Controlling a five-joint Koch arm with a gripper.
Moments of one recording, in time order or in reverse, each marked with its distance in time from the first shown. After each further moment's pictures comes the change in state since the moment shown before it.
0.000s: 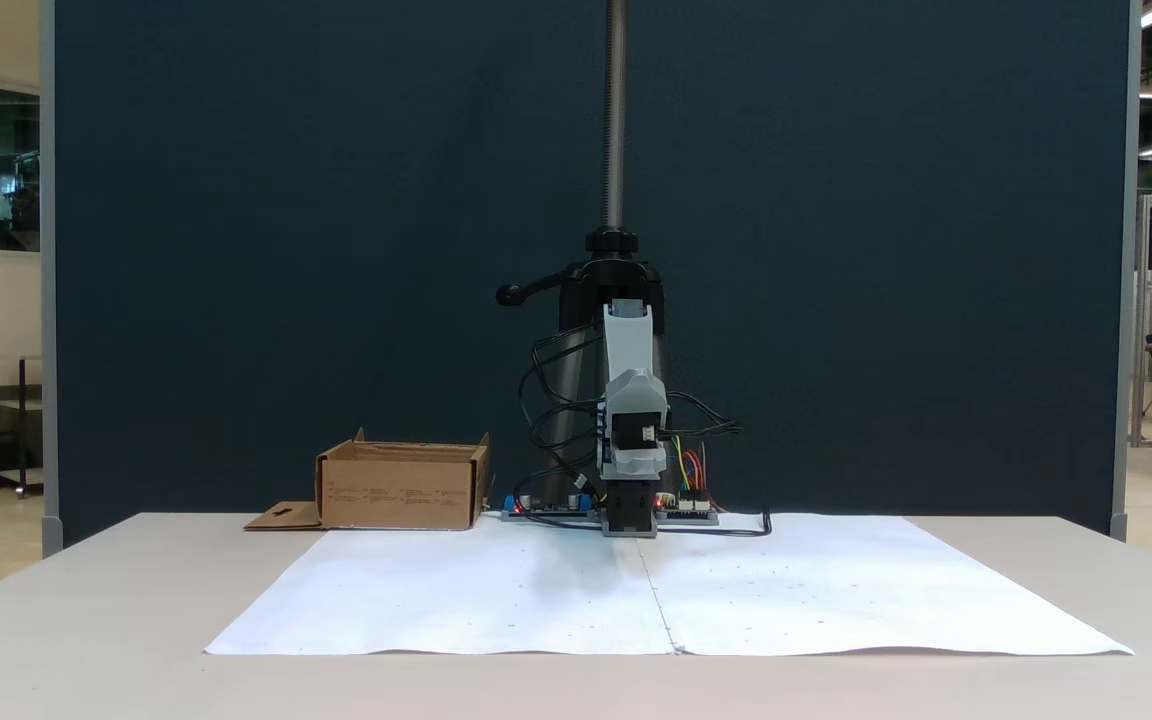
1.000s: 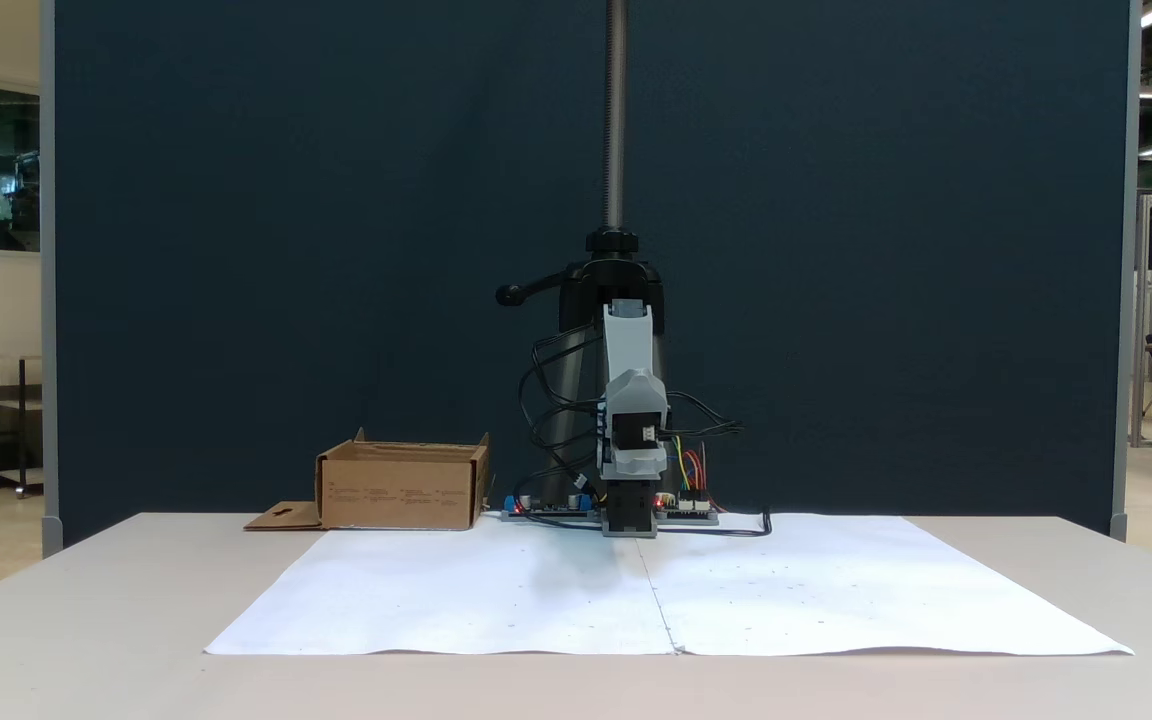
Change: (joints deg) arm -0.4 0.0 0.0 0.0 0.2
